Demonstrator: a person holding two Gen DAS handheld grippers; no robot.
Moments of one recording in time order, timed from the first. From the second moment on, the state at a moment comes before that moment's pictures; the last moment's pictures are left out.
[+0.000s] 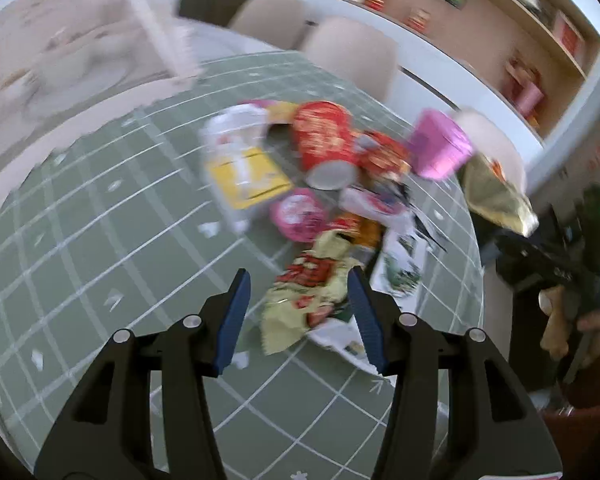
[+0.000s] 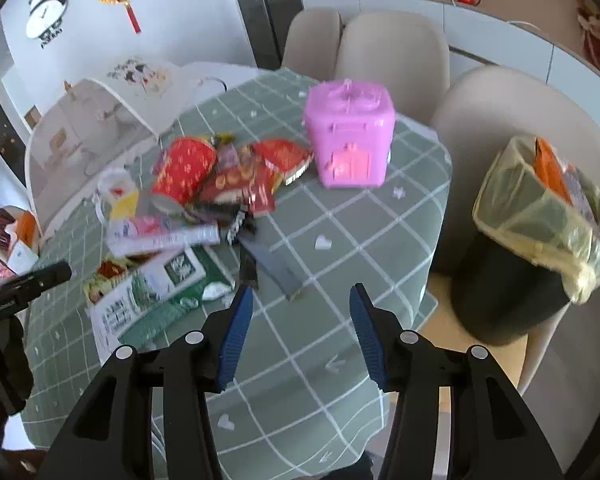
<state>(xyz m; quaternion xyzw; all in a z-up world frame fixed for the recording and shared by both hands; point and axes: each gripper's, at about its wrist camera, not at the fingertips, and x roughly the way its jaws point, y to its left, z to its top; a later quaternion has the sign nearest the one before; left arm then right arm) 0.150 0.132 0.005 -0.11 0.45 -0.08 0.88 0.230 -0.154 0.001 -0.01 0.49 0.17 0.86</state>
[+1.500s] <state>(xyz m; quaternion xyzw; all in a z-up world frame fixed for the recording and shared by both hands) 0.154 0.148 0.015 -0.23 0.44 0.06 0.87 0.334 -0.058 -0.056 -0.11 0.51 0.26 0.81</state>
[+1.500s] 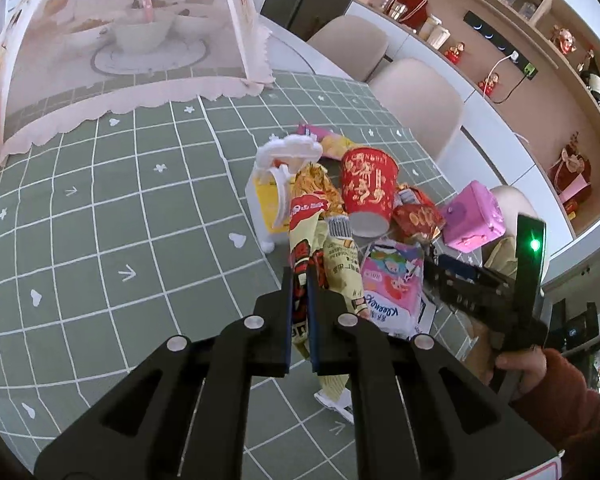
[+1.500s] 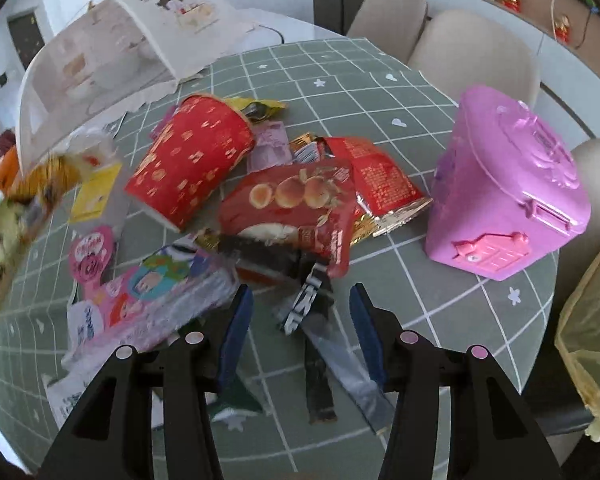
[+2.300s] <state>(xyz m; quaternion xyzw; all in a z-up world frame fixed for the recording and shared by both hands) 0.200 0.067 0.070 -0.14 0.41 -0.02 0.90 0.290 -0.157 0.044 -0.02 0.45 0.25 0.86</state>
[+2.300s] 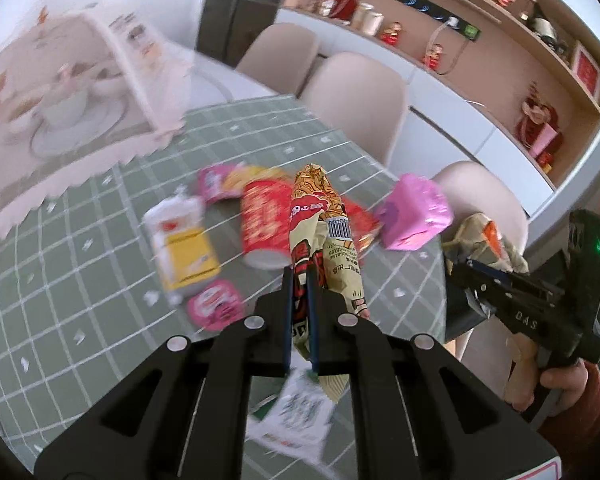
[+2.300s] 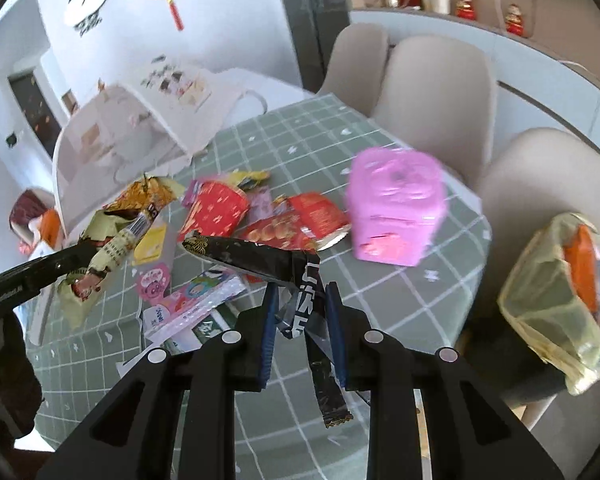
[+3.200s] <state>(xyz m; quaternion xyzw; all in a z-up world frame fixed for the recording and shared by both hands) 0.376 -0.234 0.061 -0.14 0.43 -0.19 0.87 0.376 -0.442 0.076 0.03 0.41 0.09 0.91</state>
